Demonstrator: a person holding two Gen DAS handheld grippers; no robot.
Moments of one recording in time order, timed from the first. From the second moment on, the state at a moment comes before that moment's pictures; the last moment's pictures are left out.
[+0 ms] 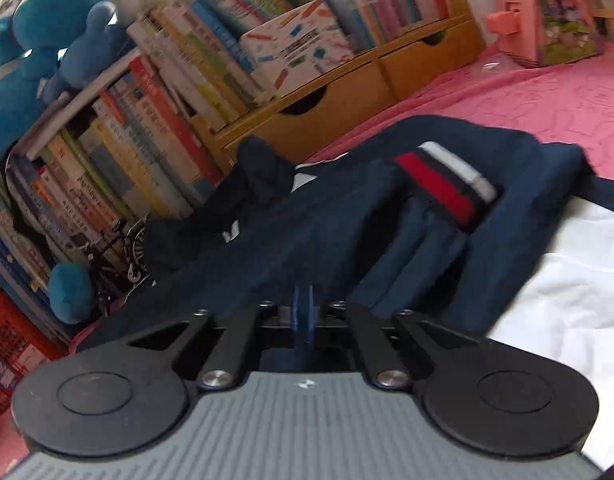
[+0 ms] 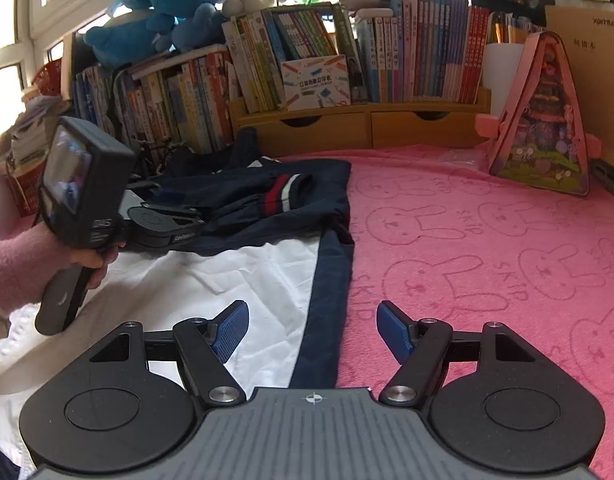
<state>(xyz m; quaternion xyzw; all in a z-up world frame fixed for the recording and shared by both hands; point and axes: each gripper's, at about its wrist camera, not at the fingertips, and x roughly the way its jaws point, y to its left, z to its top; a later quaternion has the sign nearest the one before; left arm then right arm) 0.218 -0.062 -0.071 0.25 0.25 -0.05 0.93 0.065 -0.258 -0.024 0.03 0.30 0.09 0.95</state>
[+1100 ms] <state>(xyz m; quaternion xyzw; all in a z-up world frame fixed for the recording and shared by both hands) 0.219 -0.042 -0.064 0.15 0.29 -0.20 0.93 0.138 -0.217 -0.044 -0.05 0.30 0.08 0.95</state>
